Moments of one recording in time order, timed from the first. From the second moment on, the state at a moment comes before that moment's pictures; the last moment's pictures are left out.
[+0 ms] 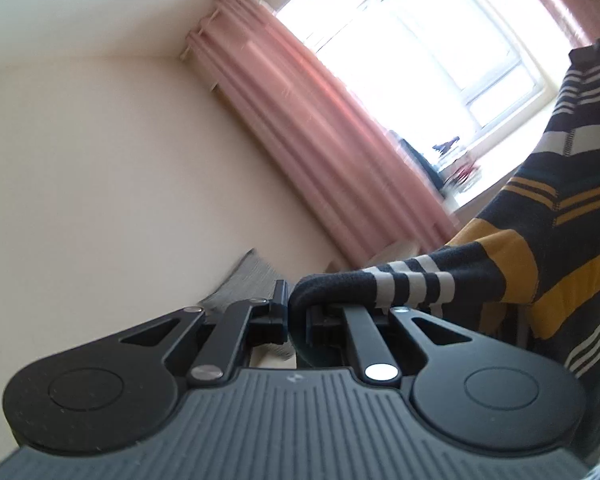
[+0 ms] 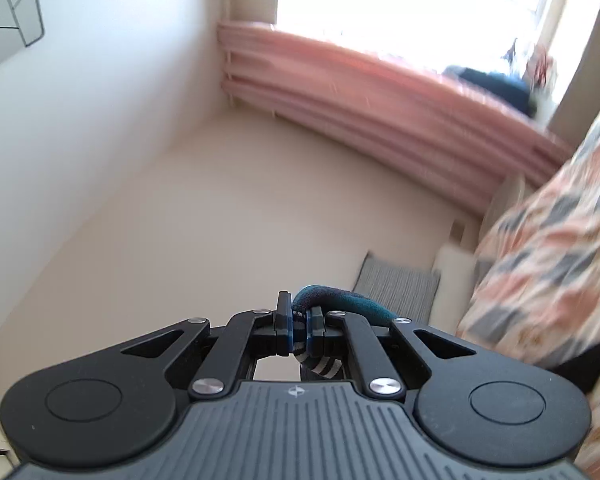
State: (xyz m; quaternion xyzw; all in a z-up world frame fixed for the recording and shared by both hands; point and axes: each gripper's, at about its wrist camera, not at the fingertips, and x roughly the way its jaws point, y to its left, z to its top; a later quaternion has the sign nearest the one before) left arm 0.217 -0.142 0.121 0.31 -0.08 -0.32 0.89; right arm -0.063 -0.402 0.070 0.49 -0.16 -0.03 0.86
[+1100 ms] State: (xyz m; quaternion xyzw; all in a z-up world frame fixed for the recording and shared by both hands) left arm 0.044 -0.155 0.088 0.11 0.22 -0.58 0.77; right arm -0.113 -0.424 0.163 0.34 0.05 -0.18 0.92
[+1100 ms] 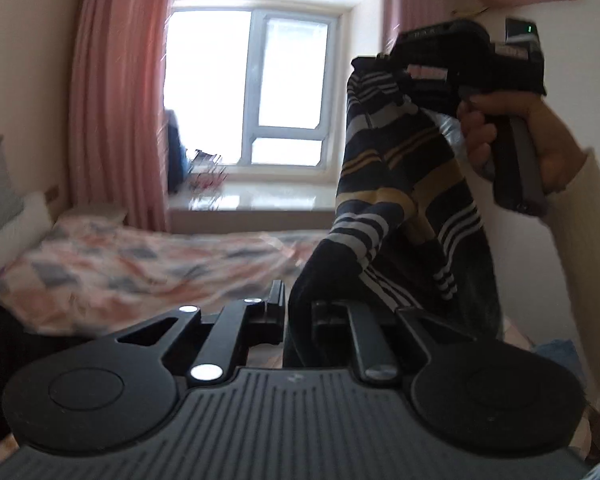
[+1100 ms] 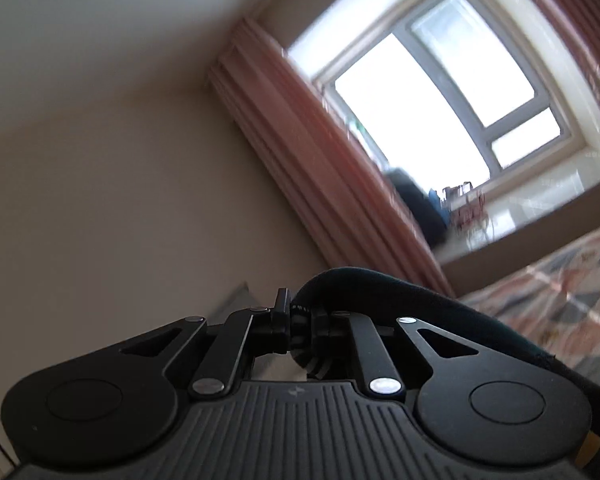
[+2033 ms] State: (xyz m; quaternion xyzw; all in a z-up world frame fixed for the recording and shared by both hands) left arm -0.023 -0.225 -0.190 0.47 0.24 -0.67 0.52; right arm -0.324 -0.325 -0.199 0.54 0.25 -0.53 0.60
